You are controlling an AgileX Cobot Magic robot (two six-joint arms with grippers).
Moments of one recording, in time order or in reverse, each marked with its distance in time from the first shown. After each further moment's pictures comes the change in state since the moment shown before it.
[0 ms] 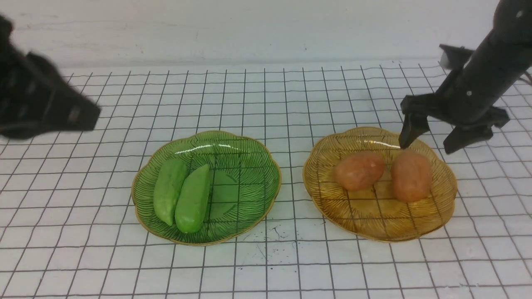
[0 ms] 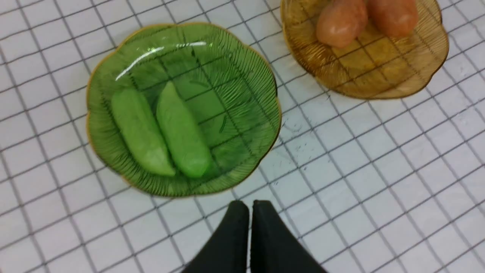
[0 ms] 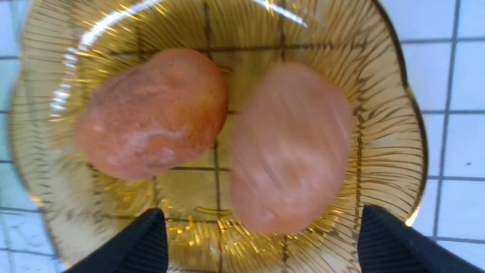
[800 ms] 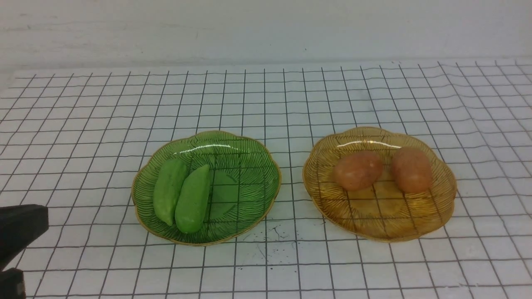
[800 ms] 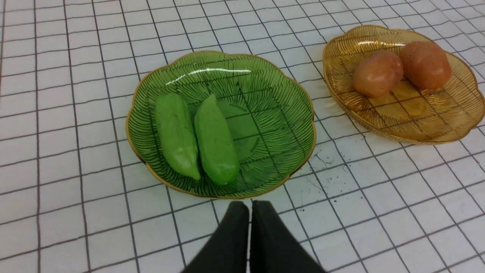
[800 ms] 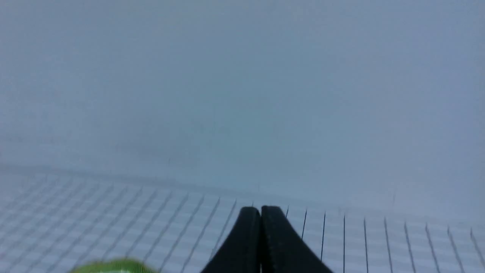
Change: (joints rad) right arm 0.000 -1.474 0.583 -0.029 -0.481 -0.169; left arm 0.000 -0.507 0.614 0.034 -0.440 -0.133
